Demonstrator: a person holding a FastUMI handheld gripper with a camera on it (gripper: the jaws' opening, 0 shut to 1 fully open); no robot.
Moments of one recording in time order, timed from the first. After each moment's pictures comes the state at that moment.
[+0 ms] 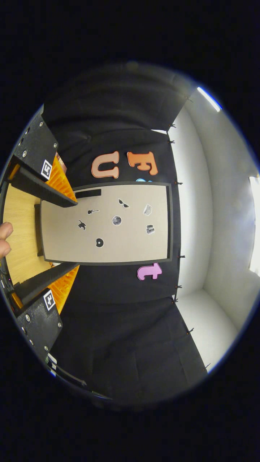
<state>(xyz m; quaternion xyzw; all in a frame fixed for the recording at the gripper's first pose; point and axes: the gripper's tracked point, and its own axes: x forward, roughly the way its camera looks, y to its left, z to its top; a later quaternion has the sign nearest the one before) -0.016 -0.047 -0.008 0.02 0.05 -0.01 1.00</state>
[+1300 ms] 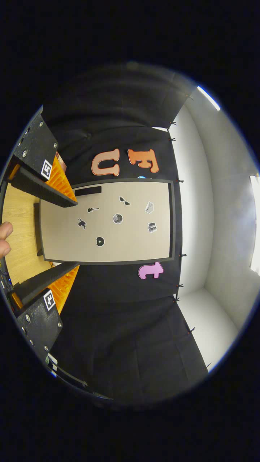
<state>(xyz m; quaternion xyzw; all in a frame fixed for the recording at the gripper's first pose) -0.003 -0.049 -0.013 0.02 0.06 -0.01 1.00</state>
